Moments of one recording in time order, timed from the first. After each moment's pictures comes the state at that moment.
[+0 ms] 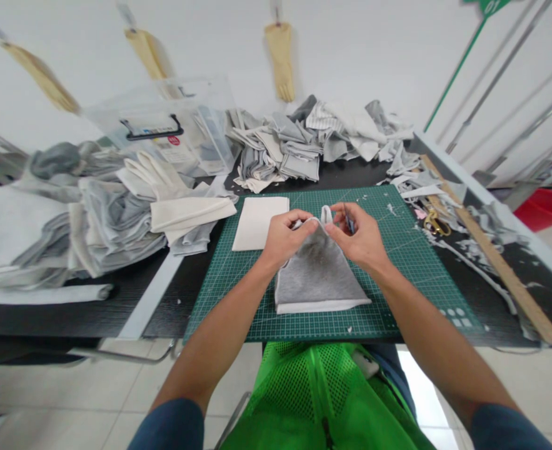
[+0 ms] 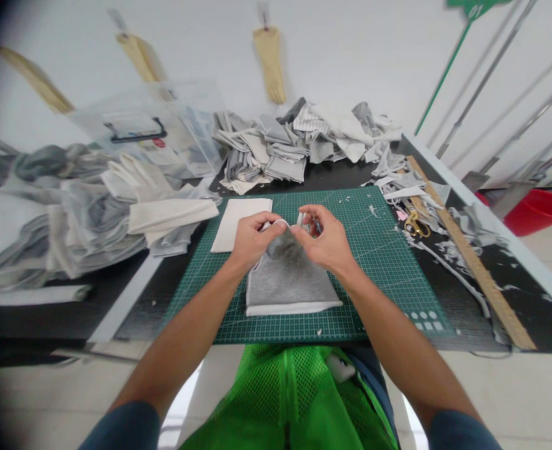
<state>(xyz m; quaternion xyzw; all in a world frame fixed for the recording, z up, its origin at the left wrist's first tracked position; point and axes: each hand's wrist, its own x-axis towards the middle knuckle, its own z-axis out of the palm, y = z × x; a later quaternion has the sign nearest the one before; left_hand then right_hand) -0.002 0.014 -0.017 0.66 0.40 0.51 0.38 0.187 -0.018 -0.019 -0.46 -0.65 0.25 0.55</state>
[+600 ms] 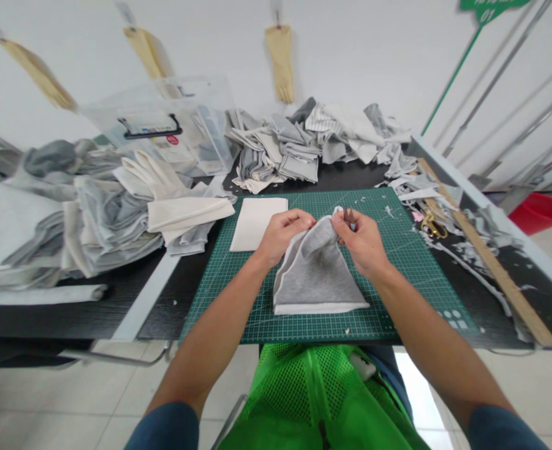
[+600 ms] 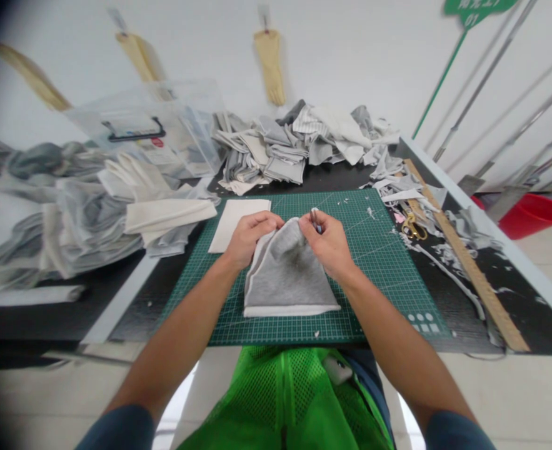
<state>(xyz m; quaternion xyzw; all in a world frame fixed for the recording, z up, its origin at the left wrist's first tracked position) -0.011 0.022 -0.012 0.64 0.34 0.47 0.50 0.185 -0.018 -0.020 -0.45 -0.55 0.39 0.59</state>
